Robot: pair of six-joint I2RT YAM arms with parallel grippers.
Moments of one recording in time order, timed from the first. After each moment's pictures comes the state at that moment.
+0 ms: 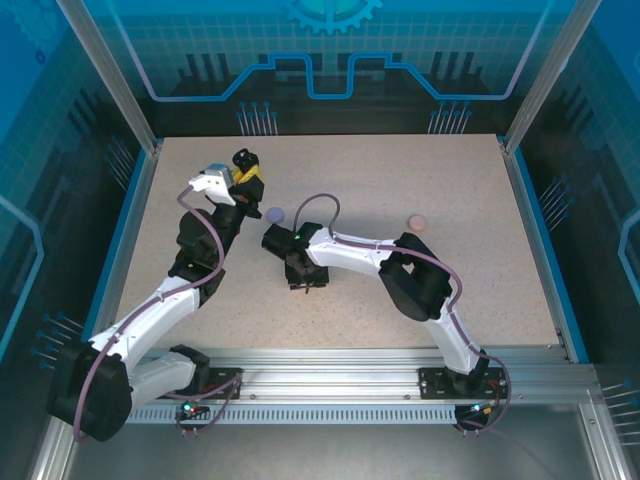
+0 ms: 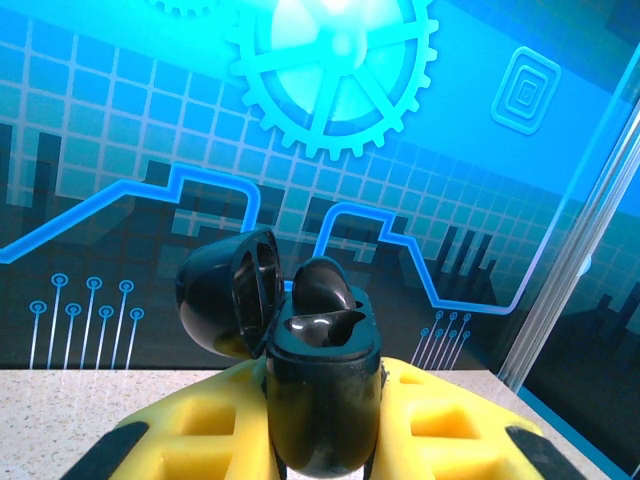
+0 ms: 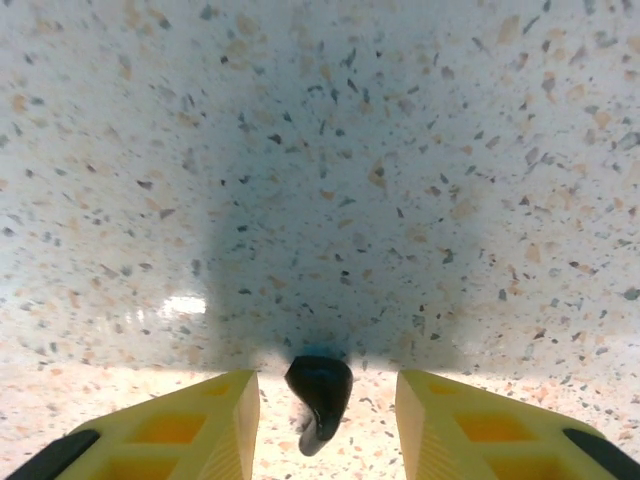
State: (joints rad) left arm -0.34 1.09 0.63 0.65 -0.06 -0.30; right arm 0.97 2.19 1.71 -0.99 0.10 0.92
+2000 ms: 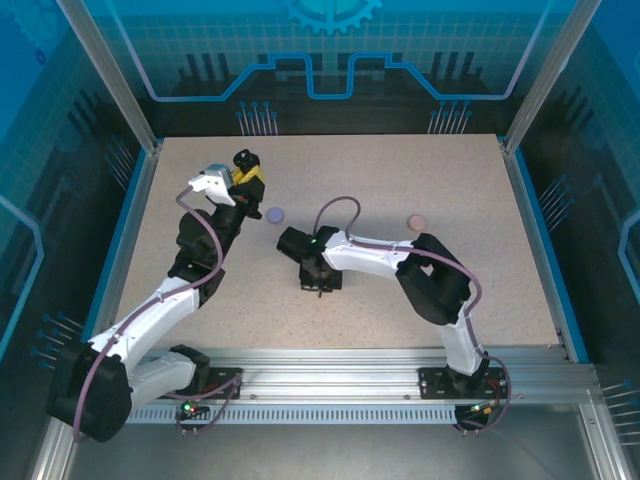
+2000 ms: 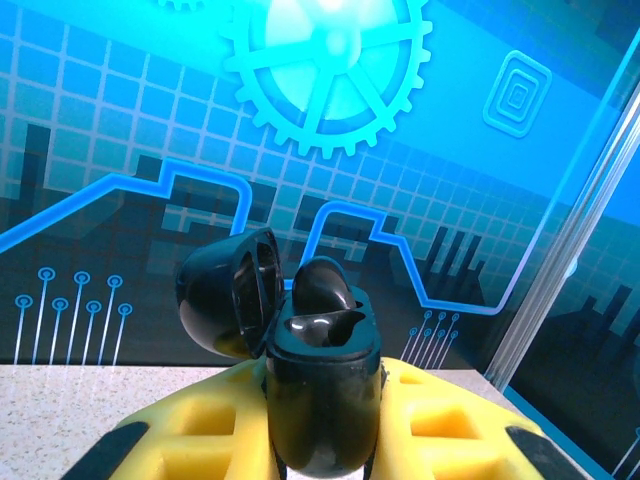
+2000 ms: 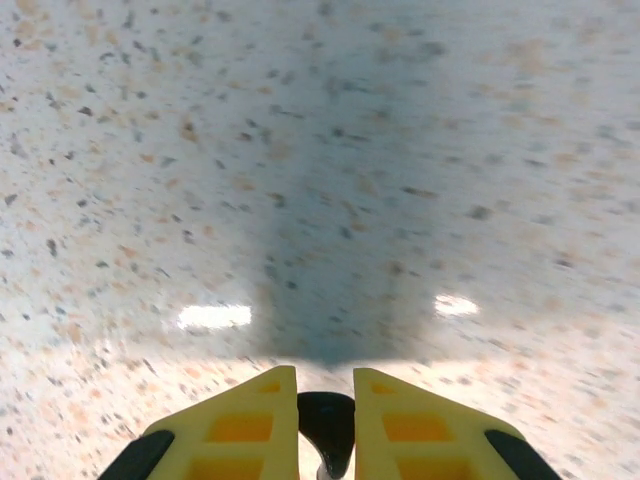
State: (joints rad) left arm -0.34 1.08 0.62 0.65 -0.05 -0.33; right arm 0.95 2.03 1.49 -0.92 0.11 1.05
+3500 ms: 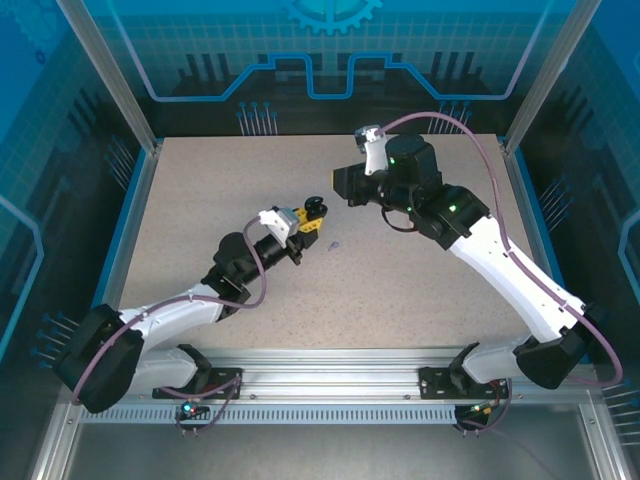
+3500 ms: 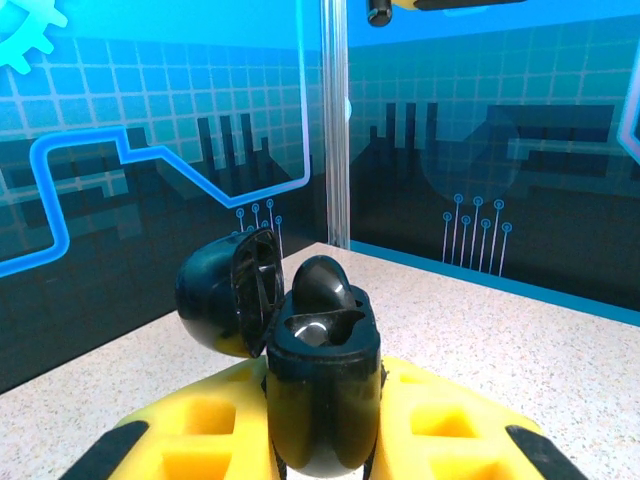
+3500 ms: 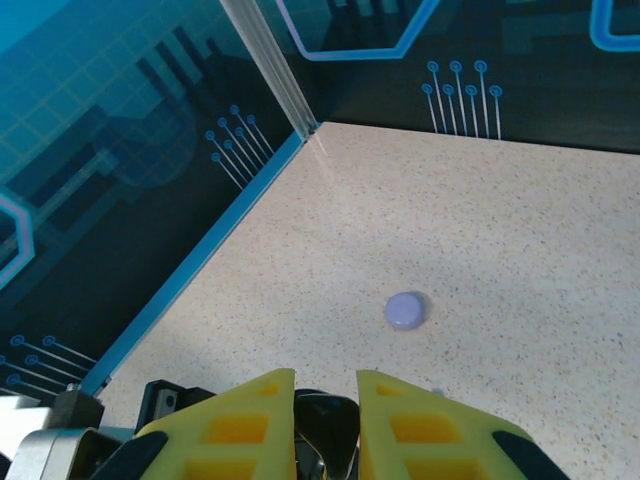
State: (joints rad) left arm -0.60 1.23 0.51 0.85 0.21 0.02; right arm 0.67 1.36 1.53 -0.55 -0.12 0.37
